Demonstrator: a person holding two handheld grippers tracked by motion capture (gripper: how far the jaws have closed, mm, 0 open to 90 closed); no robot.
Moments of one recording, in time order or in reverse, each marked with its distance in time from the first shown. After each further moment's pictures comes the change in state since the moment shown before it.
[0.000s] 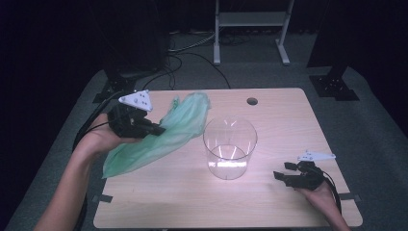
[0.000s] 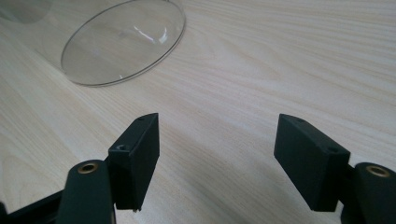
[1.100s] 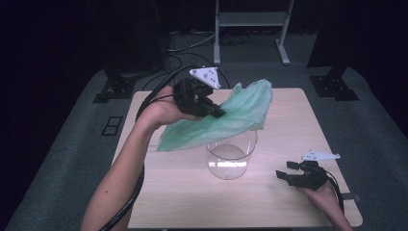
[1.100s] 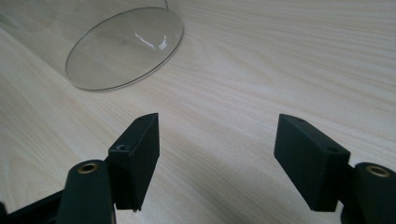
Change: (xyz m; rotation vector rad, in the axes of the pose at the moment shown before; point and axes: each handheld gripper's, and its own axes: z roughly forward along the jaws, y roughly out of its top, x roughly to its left) left arm -0.012 0.125 0.064 -0.088 -0.151 0.192; right arm -0.004 0.000 -0.007 -0.022 0.006 0.006
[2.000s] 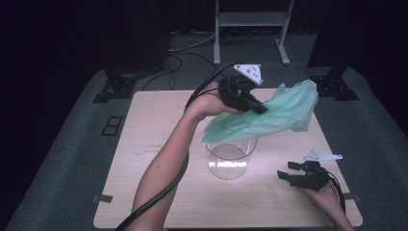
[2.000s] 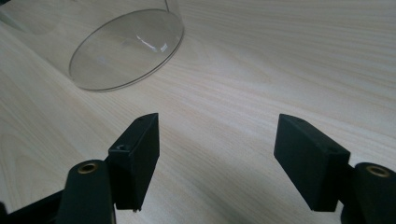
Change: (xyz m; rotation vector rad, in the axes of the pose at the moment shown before) left arm 0.028 0.045 0.082 -0.164 -0.152 0.068; right arm -0.003 -0.003 -0.003 -0.010 0.013 0.010
